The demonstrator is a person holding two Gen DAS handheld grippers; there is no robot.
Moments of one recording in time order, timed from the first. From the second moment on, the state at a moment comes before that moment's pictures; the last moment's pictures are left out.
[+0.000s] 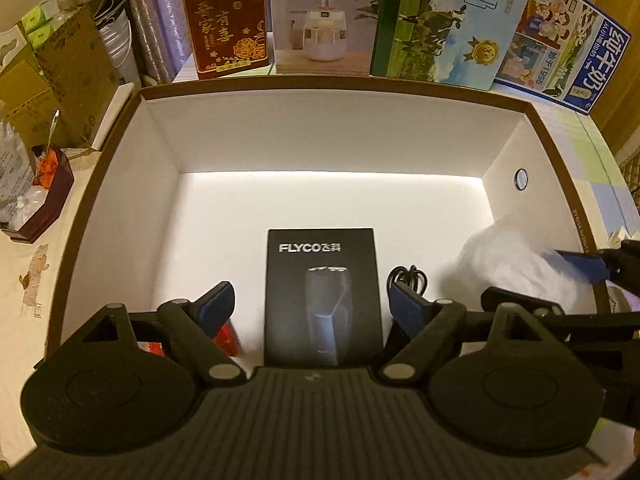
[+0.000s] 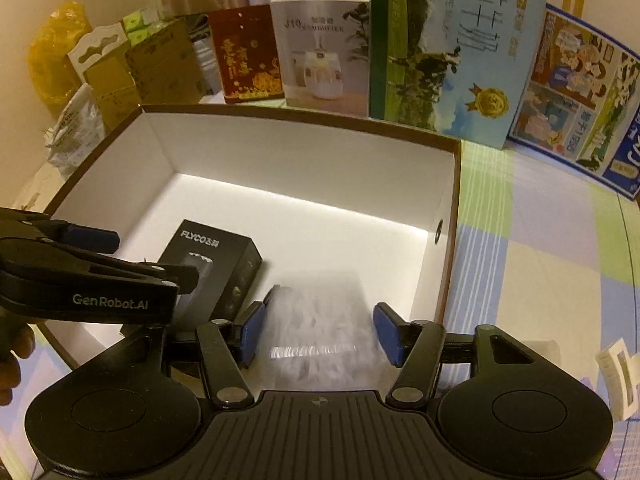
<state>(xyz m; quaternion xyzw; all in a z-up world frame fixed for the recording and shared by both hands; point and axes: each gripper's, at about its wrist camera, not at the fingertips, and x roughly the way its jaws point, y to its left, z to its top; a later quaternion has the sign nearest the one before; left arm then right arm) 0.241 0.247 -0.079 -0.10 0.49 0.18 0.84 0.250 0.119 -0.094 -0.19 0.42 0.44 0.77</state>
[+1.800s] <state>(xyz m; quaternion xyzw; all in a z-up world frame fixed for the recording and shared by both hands) 0.126 0.157 -0.018 -0.05 0.47 0.16 0.87 0.181 -0.007 -0.041 -0.10 0.42 0.46 0.78</state>
